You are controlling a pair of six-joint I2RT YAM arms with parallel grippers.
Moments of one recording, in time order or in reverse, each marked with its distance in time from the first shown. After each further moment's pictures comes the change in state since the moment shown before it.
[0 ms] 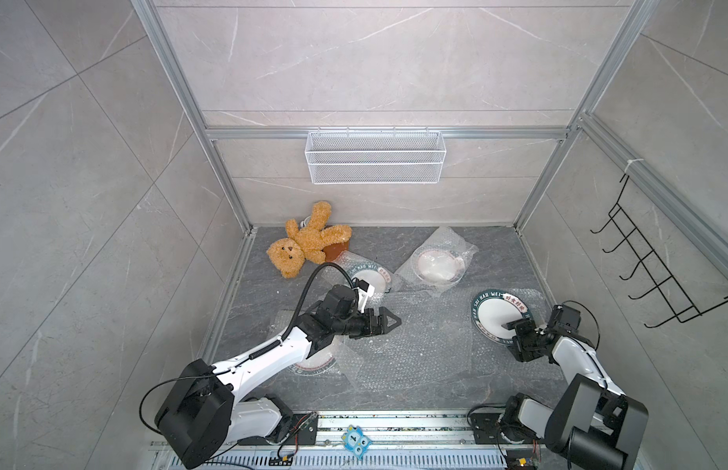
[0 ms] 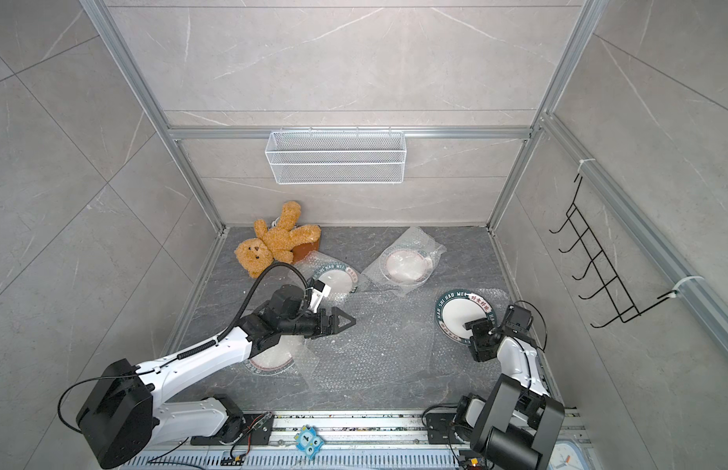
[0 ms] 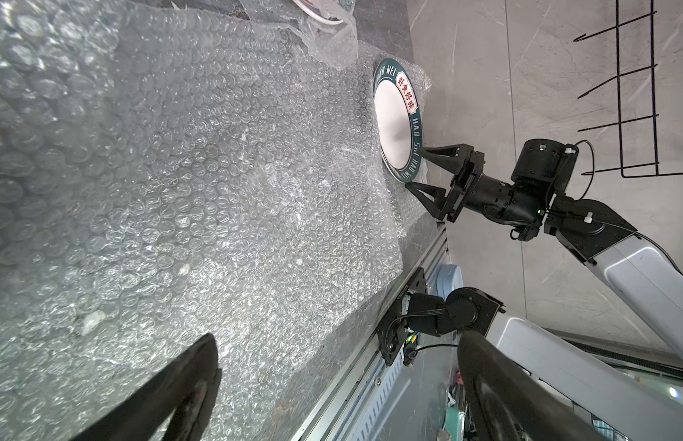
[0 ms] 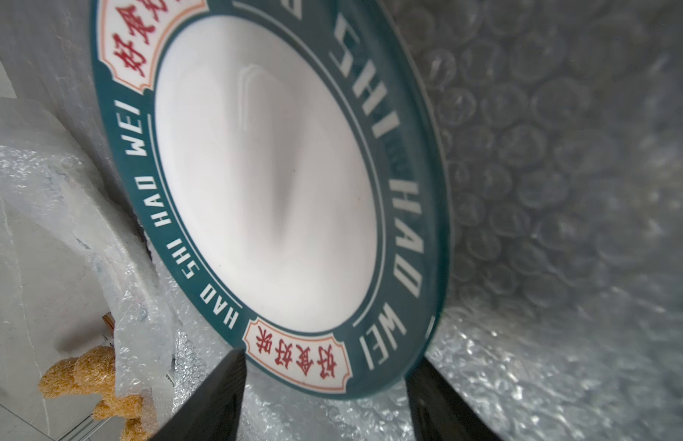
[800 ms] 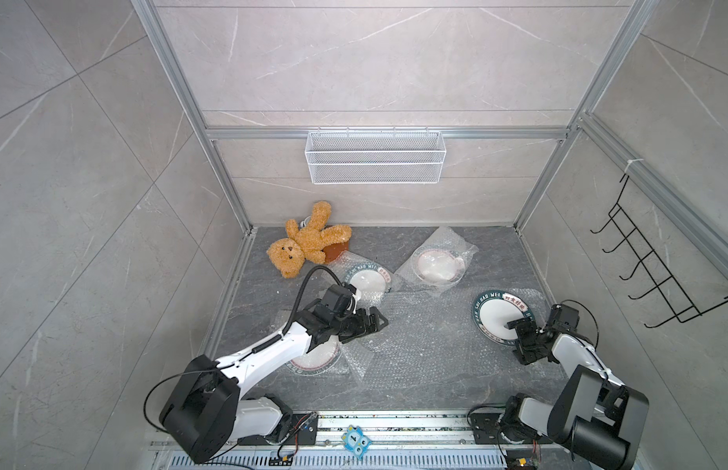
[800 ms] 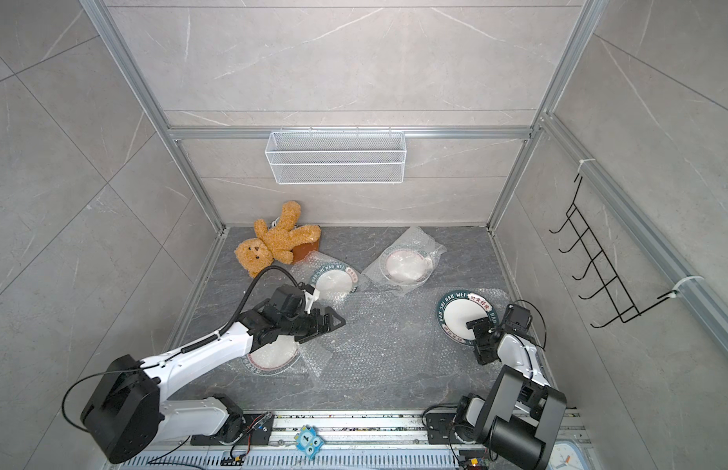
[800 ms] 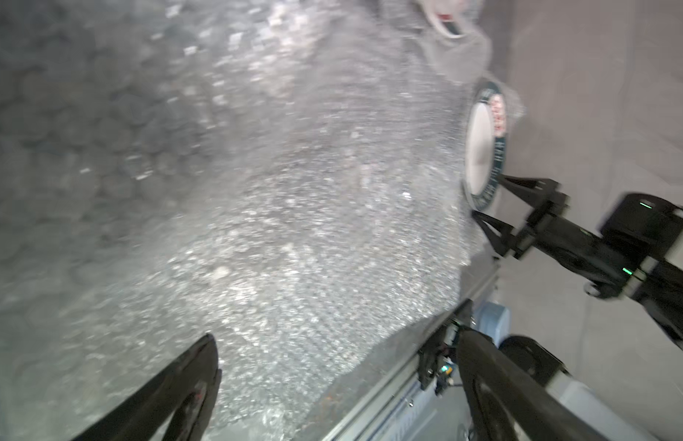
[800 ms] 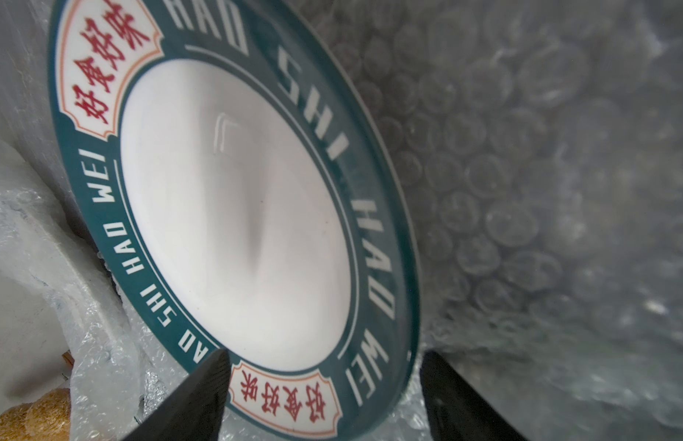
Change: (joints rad) left arm 0.044 0.000 0.017 -0.146 -0.078 -0.014; right arm 0.000 0.040 0.013 0.025 0.098 -0.011
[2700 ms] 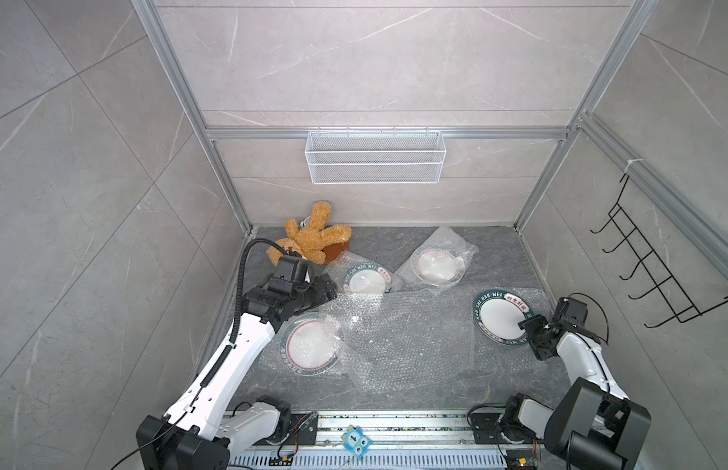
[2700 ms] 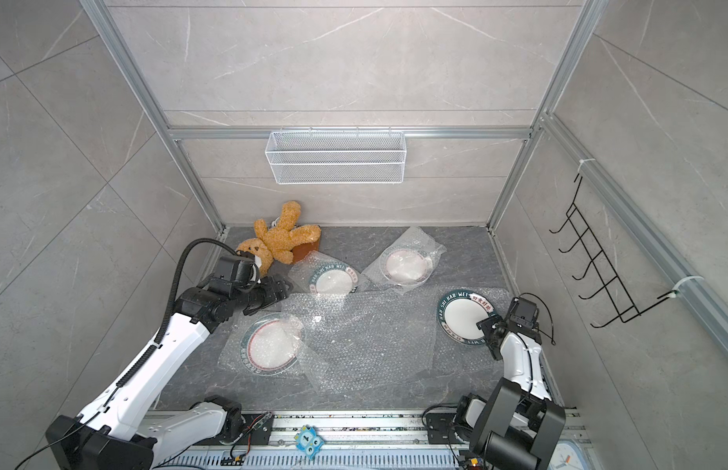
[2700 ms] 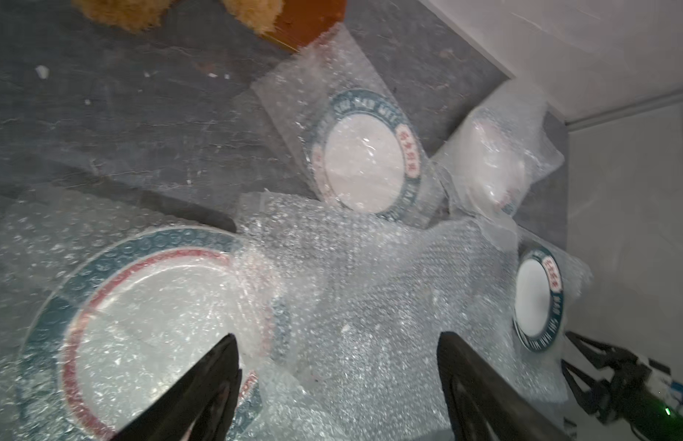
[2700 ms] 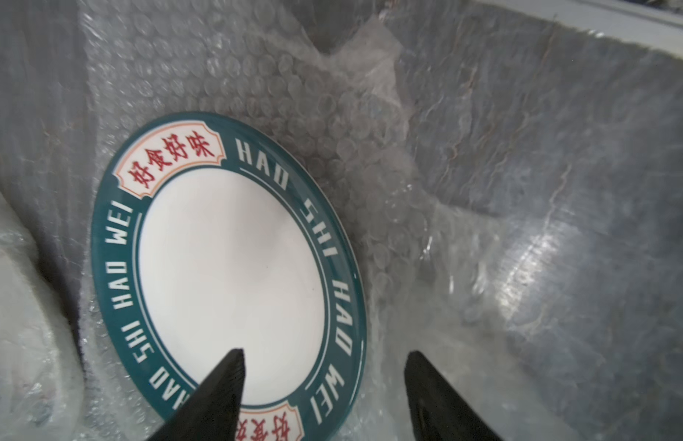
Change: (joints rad) left arm 0.246 -0.140 0.372 -0.572 -0.323 0.152; right arm -0.001 -0.091 0.098 -0.098 0.230 -0.142
